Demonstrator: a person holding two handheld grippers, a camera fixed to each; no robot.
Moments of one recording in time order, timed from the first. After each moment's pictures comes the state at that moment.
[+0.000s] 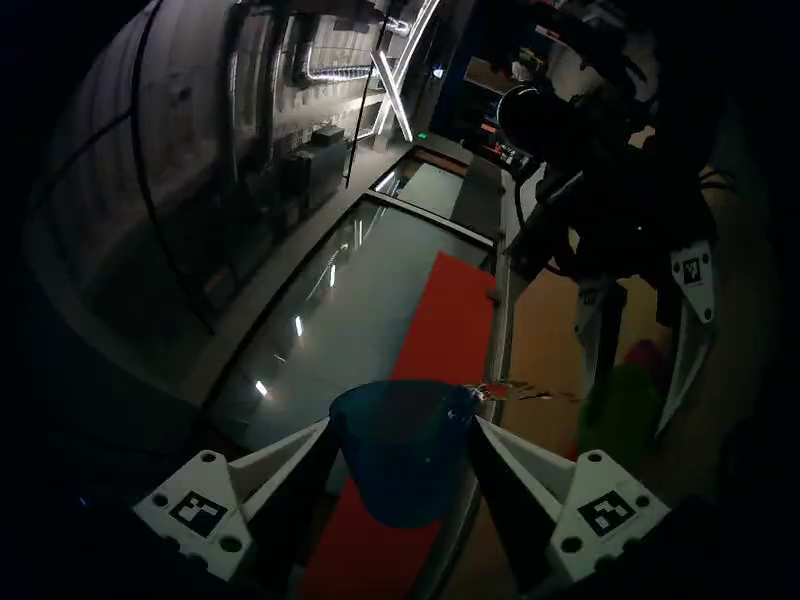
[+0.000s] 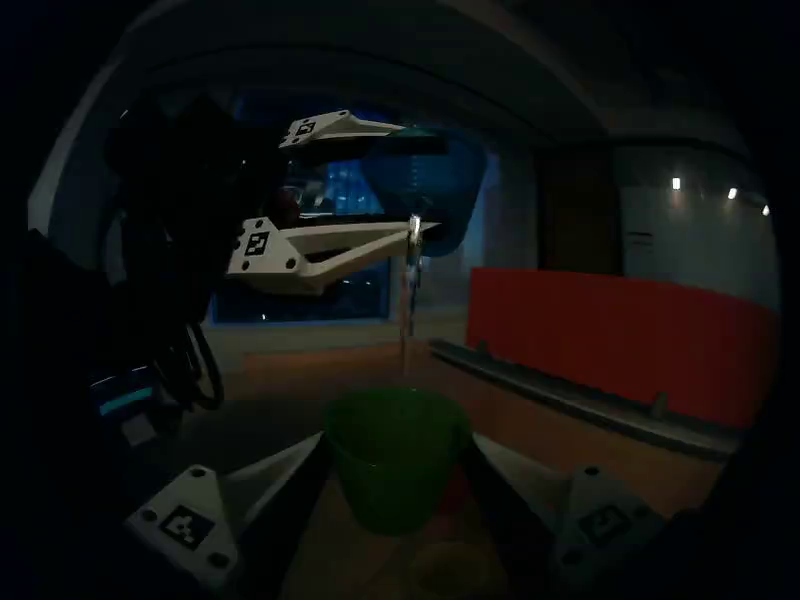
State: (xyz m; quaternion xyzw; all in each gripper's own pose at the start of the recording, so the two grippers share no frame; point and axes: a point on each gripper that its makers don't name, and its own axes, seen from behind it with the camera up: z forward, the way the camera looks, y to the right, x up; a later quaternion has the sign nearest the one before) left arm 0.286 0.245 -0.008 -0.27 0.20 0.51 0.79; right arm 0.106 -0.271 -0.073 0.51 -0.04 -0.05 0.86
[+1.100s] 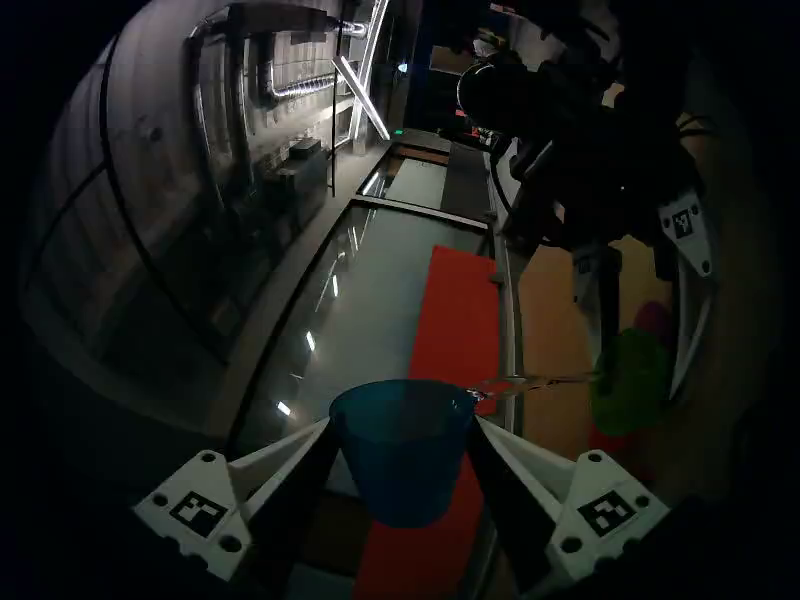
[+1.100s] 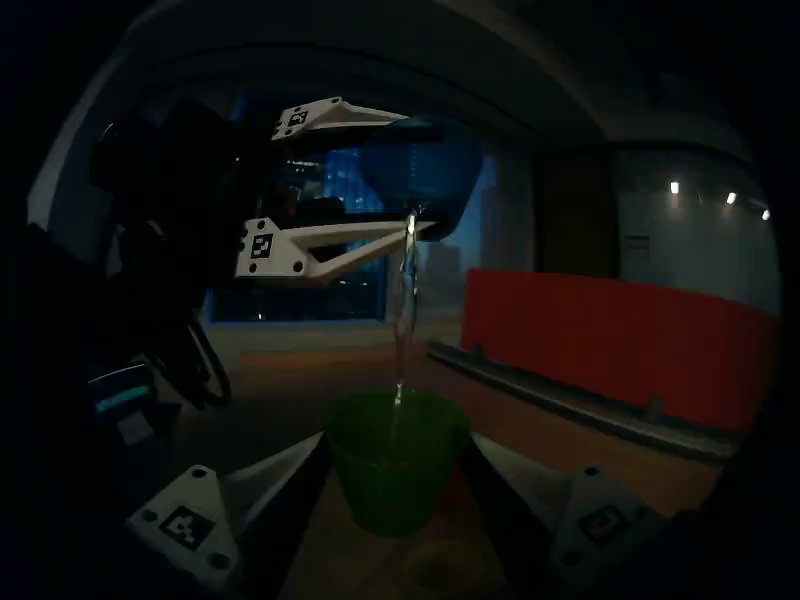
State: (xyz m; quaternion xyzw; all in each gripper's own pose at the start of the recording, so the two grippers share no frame) left arm 0.296 0.248 -0.013 -0.24 0.23 0.58 0.75; right arm 0.107 -0.266 -0.073 0.51 -0.04 -0.05 0.86
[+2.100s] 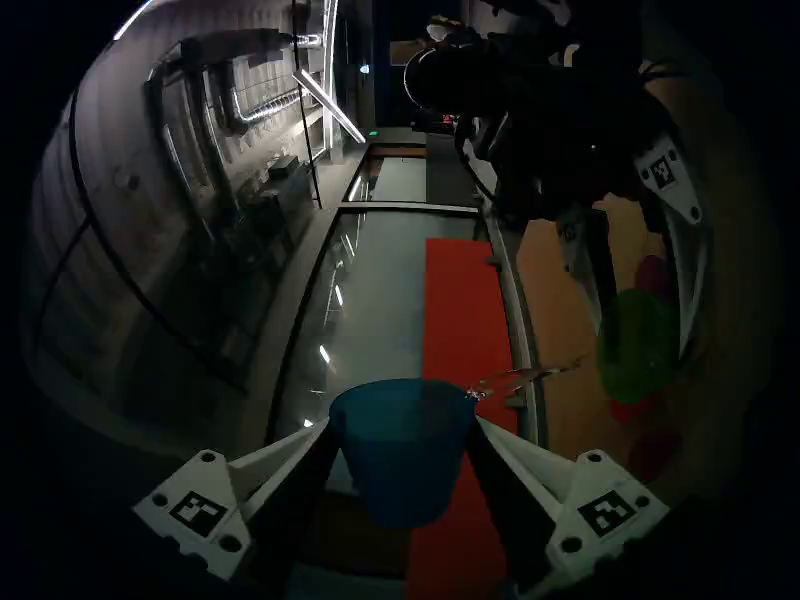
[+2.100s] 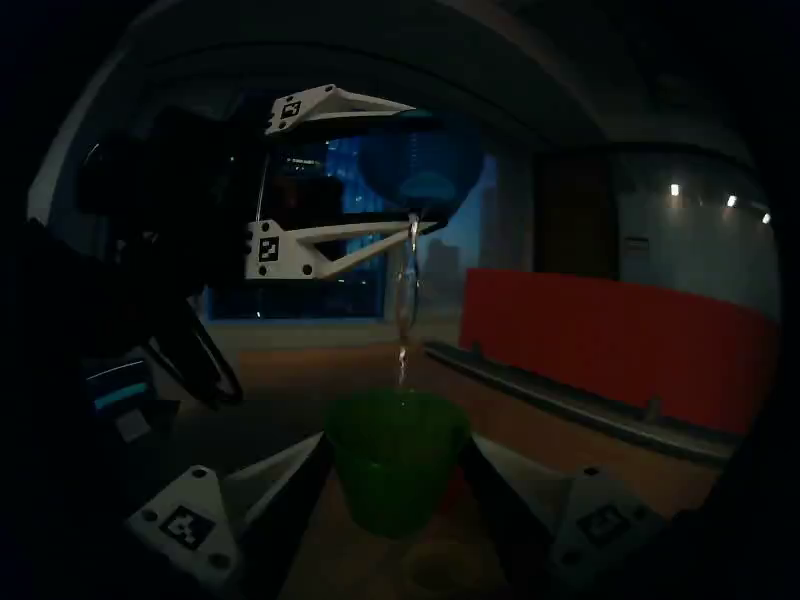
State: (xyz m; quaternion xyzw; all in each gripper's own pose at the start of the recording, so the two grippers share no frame) left arm 0.300 0.248 -0.013 -0.21 0.25 0.64 0.69; right arm 0.106 -0.265 -0.072 0.50 -0.04 -0.06 0.86
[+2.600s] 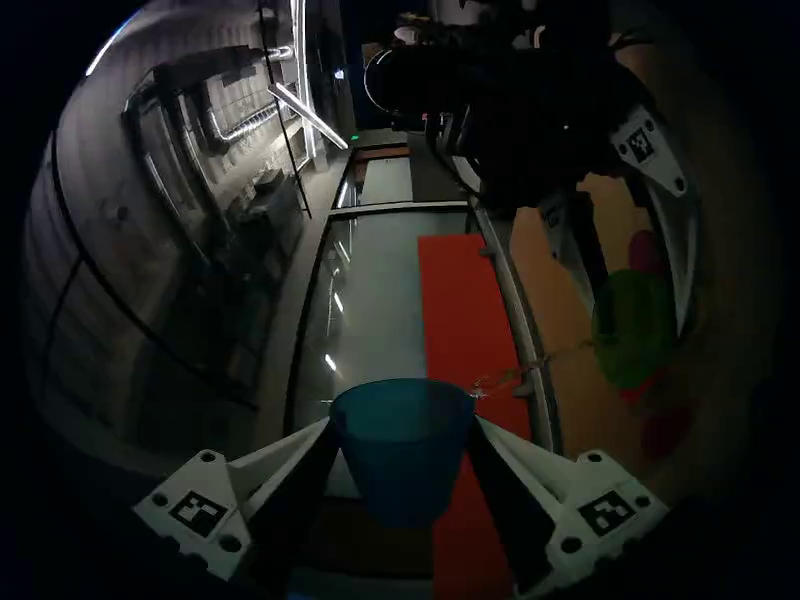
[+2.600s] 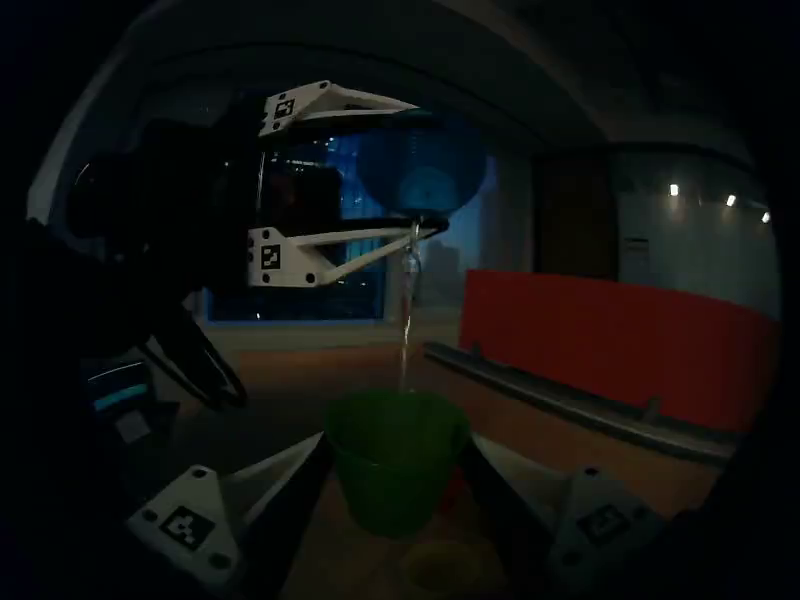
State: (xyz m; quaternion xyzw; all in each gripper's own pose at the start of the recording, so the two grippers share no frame) left arm 0.299 0.253 -0.020 -0.20 0.26 0.68 0.66; right arm 0.107 -0.264 -0.071 0.50 -0.04 -0.06 0.86
